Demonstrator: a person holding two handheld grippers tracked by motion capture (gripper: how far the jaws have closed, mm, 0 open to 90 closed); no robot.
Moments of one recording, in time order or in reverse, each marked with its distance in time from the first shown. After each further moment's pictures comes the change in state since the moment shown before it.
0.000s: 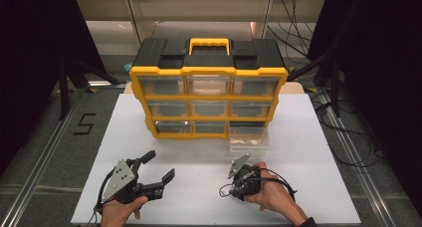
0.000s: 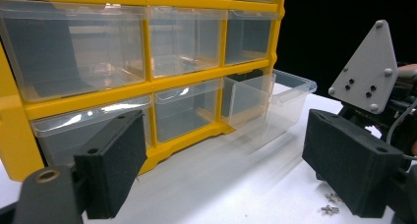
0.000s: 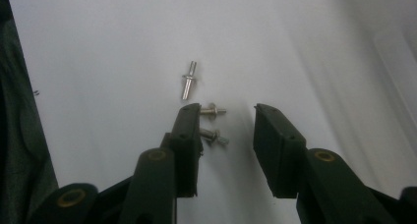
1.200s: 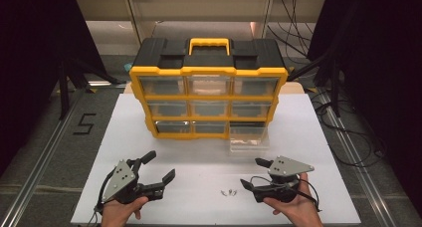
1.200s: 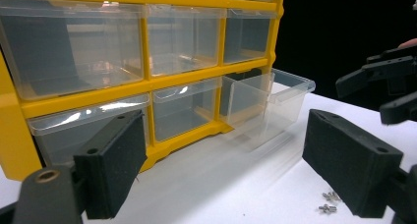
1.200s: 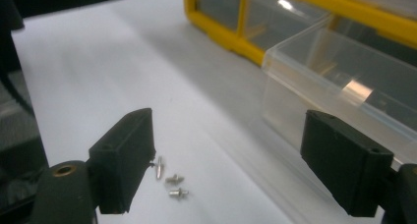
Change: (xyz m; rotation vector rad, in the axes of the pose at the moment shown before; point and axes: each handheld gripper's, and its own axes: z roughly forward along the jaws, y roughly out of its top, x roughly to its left) left arm 0.000 0.000 0.000 0.004 -0.002 0.003; right arm 0.013 -0.052 -0.067 -0.602 -0.207 0.186
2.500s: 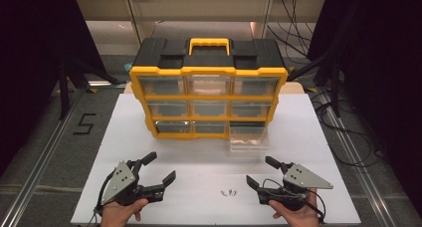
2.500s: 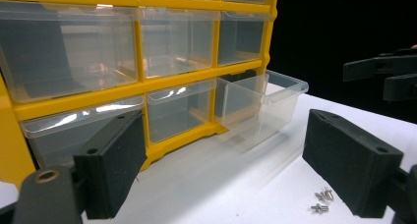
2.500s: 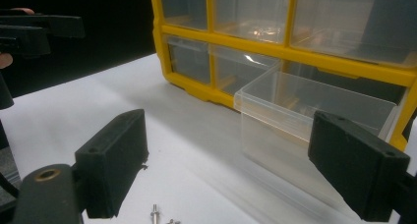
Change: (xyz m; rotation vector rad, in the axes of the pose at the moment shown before) left arm -0.004 0.001 -0.002 -0.002 -0.018 0.004; right arm 0.009 -0.018 -0.018 -0.283 -0.113 0.129
